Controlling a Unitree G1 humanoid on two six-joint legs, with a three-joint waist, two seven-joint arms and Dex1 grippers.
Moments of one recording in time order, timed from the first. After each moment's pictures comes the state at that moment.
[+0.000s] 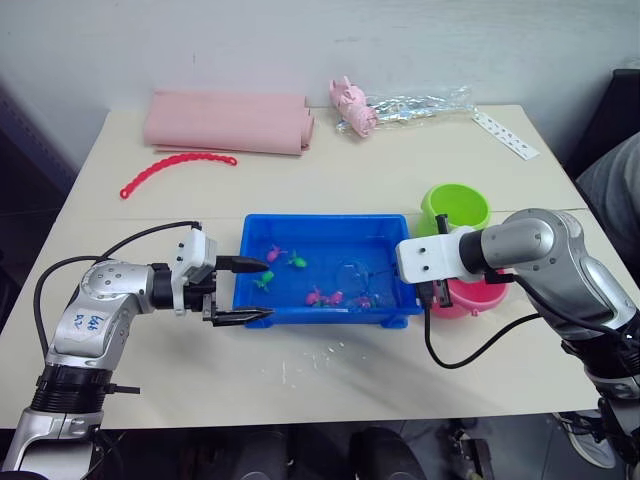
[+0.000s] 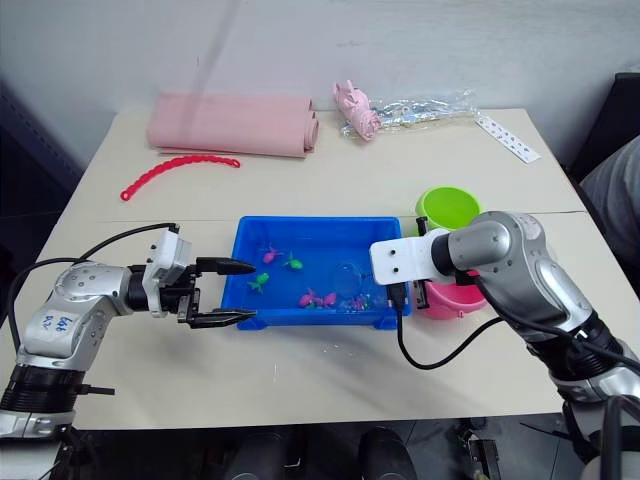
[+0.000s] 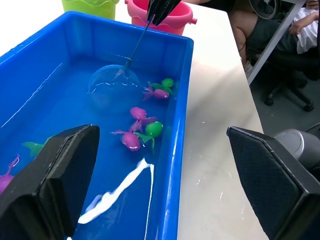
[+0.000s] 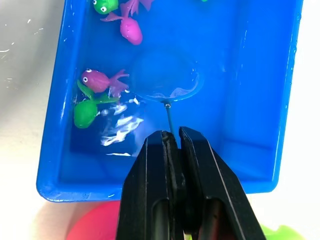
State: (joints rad) left arm -0.36 0.73 0.04 -0.03 -0.45 0.34 -1.22; right arm -0.70 -0.88 0.35 -0.29 -0.21 0.35 1.27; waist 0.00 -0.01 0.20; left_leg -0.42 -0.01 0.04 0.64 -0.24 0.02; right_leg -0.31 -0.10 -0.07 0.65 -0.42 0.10
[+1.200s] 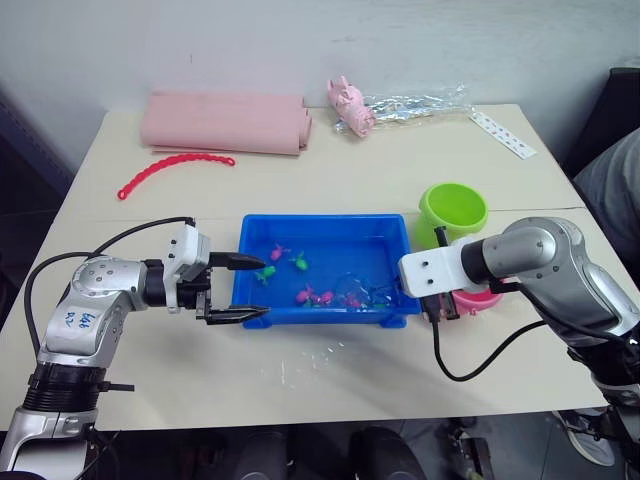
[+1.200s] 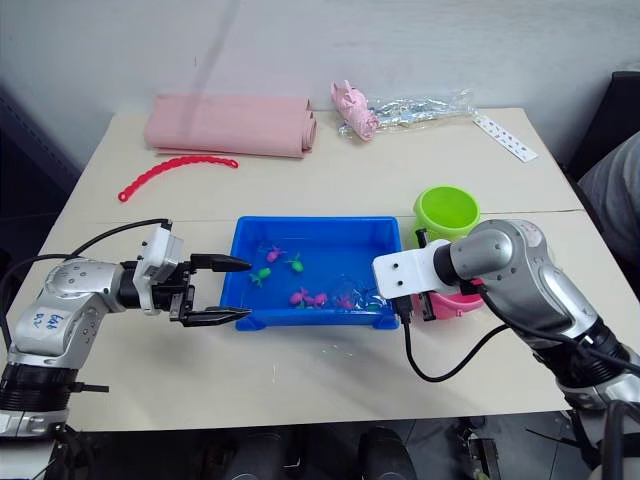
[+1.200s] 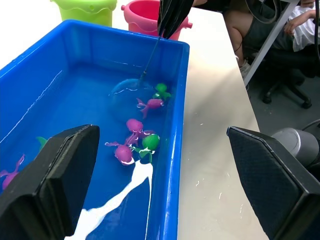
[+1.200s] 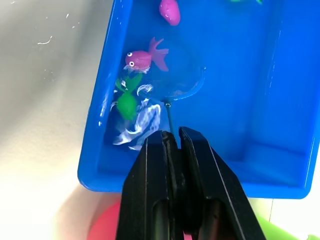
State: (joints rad) left arm -0.37 0.75 0.06 -0.04 -0.46 0.33 -1.25; right arm -0.66 -0.90 0.35 -0.29 -0.18 0.32 1.32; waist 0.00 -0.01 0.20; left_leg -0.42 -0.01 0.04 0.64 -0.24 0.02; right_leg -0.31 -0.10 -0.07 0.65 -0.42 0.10
